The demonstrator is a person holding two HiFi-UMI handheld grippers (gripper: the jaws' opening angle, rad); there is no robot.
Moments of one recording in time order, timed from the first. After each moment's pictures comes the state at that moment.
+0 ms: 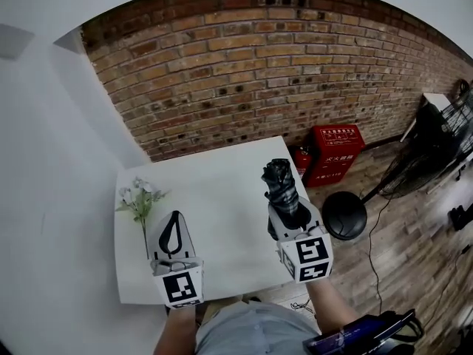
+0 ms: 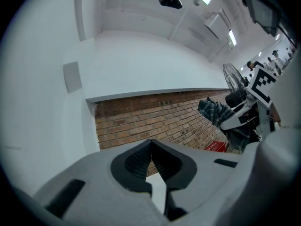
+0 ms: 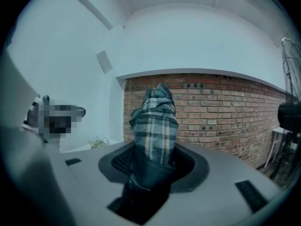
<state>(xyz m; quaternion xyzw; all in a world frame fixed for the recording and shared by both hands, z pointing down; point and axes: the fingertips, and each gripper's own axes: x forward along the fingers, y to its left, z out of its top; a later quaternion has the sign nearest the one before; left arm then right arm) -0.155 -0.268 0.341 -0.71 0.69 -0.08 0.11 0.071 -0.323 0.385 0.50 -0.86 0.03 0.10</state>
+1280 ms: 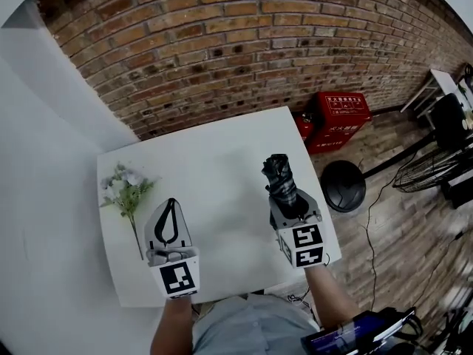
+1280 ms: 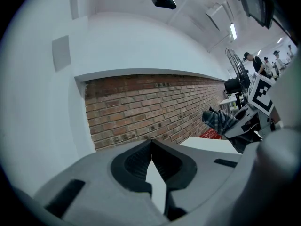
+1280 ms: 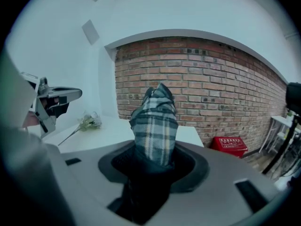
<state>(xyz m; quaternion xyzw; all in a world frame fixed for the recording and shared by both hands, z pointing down) -0.183 -0.350 0.423 -0.73 0.66 -0.14 0.06 0.059 -0.388 0.515 0.50 -0.83 0.11 0.21</state>
